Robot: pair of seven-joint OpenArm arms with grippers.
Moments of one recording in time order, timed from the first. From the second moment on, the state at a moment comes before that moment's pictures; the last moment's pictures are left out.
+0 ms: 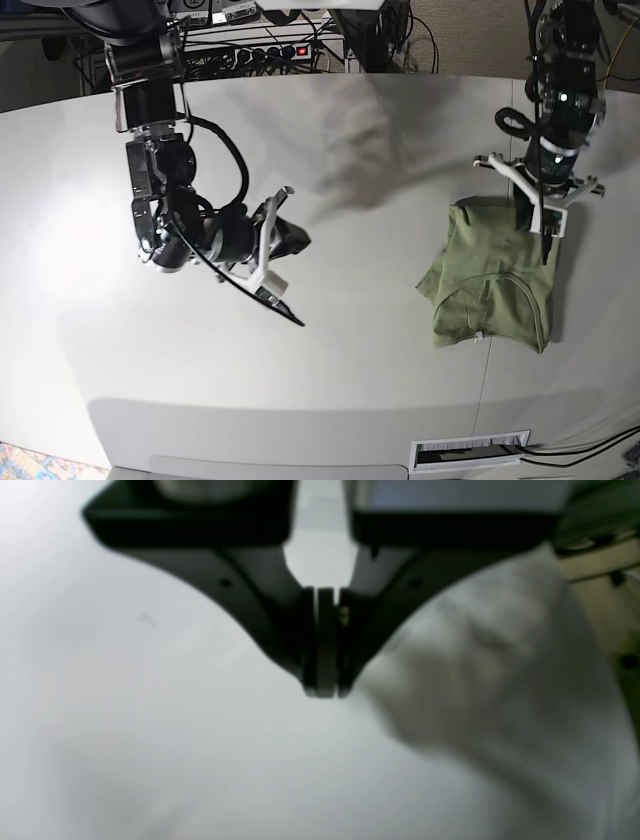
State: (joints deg) left arm 22.2 -18.3 -9.7 118.7 -12.5 -6.8 39.3; right arm 15.2 16.0 -10.7 87.6 41.4 39.7 -70.5
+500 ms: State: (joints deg) left arm 43.3 -18.3 -23.4 123.7 -27.1 -12.6 39.4; right arm -3.9 22.9 -0.4 102.3 40.0 39.8 -68.4
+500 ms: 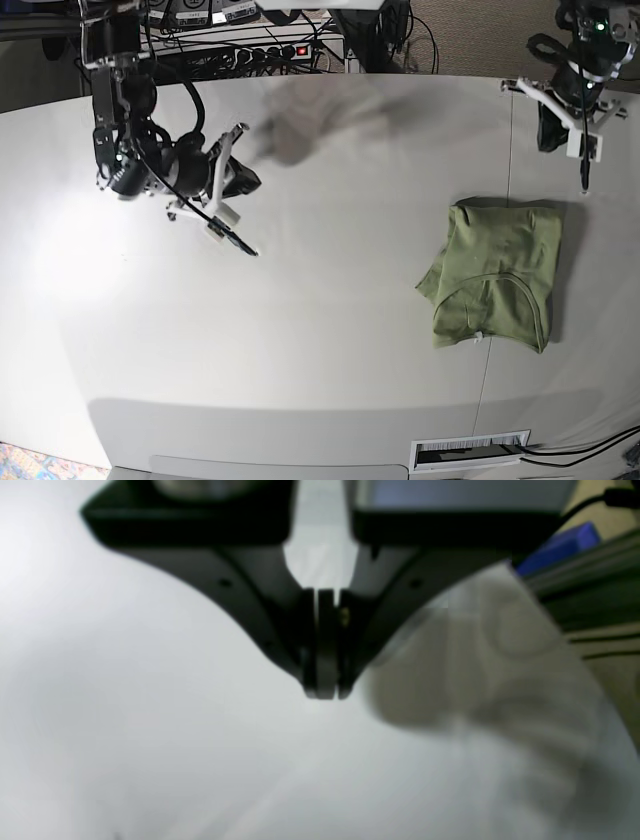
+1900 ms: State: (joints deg) left arm 63.9 -18.2 -19.1 100.2 -42.3 -29.2 38.7; right arm -59.6 22.7 22.8 113.2 25.0 39.8 -50.4
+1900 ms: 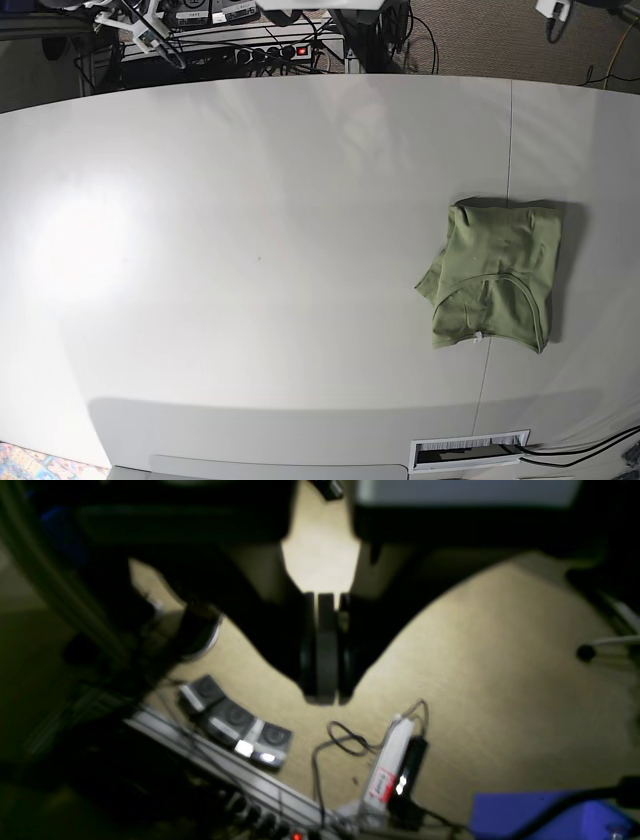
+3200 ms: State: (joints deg) left arm 24.8 -7.1 0.7 31.9 -12.4 -15.8 -0.6; right arm -14.9 9.3 -1.4 26.3 -3.6 4.9 -8.5
